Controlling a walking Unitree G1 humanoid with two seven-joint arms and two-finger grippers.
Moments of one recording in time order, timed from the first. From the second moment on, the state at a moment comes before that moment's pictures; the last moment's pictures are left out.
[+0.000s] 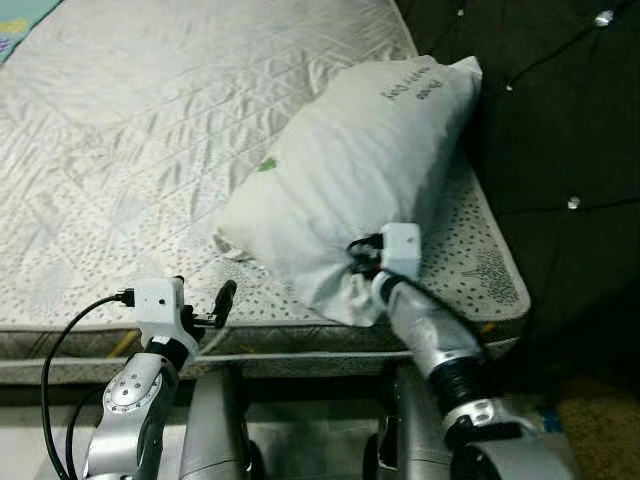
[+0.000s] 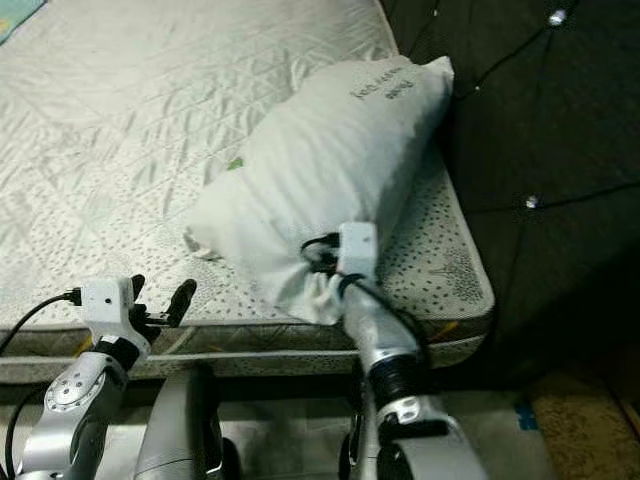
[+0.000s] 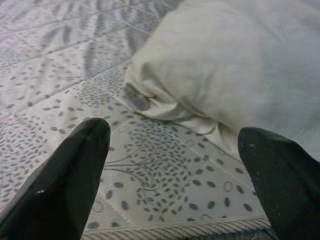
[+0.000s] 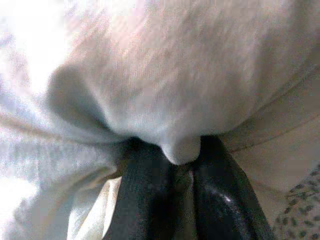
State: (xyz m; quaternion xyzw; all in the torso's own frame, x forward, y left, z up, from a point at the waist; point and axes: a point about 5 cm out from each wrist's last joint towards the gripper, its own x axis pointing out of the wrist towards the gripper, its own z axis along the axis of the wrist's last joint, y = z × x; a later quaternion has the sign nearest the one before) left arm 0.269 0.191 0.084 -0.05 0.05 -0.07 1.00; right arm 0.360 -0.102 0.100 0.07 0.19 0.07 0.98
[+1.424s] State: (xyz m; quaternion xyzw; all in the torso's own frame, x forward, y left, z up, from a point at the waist) left arm 0.279 0.196 0.085 -0.03 0.04 -0.08 1.00; right arm 0.298 -0.315 0.143 -0.07 0.01 -0.23 0.97
